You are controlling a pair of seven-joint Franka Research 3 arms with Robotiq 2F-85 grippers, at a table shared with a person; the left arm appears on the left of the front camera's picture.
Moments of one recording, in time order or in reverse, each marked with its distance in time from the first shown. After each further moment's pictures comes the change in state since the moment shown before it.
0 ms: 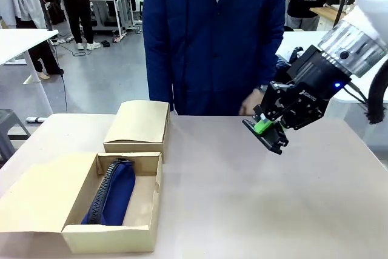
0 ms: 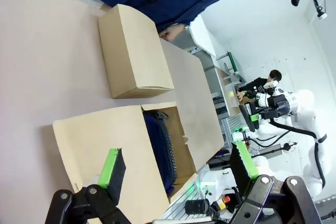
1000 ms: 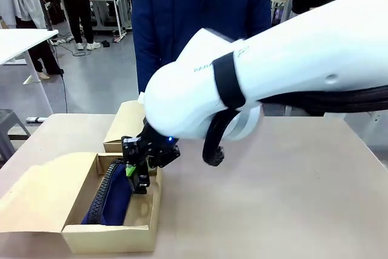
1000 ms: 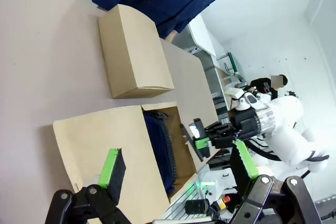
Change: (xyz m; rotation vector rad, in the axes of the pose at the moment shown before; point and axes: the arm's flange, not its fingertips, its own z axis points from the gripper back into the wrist) left arm 0.000 0.000 0.000 0.000 0.001 0.000; right arm 0.020 0.172 -0.255 -0.025 0.031 0.163
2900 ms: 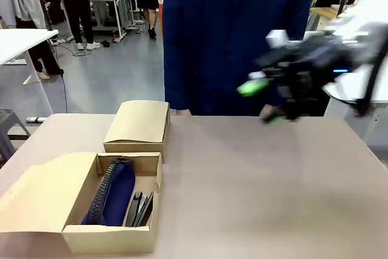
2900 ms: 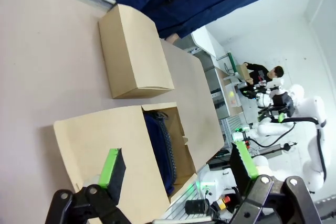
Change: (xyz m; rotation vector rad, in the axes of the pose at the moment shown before) left arm 0.000 0.000 0.001 0.000 -0.002 0.000; right arm -0.060 -0.200 0.286 0.506 0.067 -0.131
